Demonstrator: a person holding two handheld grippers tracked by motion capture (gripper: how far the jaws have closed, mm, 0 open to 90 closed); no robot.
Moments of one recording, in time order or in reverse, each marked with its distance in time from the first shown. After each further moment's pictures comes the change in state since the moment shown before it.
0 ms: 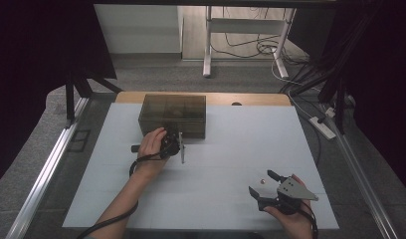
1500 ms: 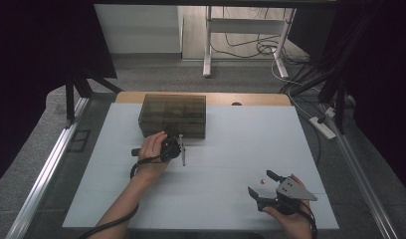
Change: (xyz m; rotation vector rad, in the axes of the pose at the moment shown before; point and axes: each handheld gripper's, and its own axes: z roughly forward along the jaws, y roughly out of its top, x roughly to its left) left arm -0.004 0.002 -0.010 0.004 -0.013 -0.032; right arm 0.002 0.000 0.001 0.001 0.003 -0.006
